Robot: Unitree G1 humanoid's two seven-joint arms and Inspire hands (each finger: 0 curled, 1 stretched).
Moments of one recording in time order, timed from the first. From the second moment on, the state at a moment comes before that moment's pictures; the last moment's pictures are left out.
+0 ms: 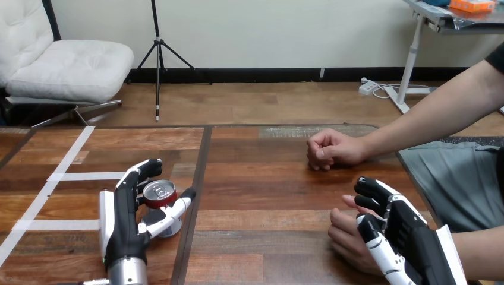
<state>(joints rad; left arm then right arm) -0.15 0.11 0.00 0.75 0.23 -0.53 0.43 0.48 -0.09 -0.03 -0.07 -0.05 -0.55 0.10</state>
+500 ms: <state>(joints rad) -0.13 0.11 0.00 0.75 0.24 -0.52 0.42 0.47 -0.09 -0.03 -0.07 -0.05 -0.55 0.11</state>
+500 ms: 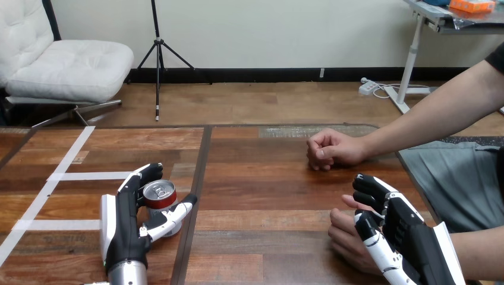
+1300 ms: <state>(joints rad) -0.13 0.11 0.00 0.75 0.26 -0.50 0.44 0.47 -0.09 -0.02 -0.07 -0.05 -0.54 0.11</state>
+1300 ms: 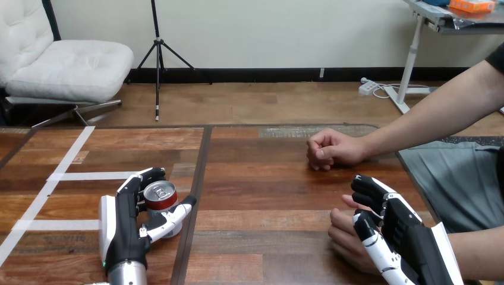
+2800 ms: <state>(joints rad) -0.12 0.11 0.01 0.75 0.29 -0.52 0.49 0.47 -0.09 -0.02 -0.07 -0.04 -0.54 0.11</state>
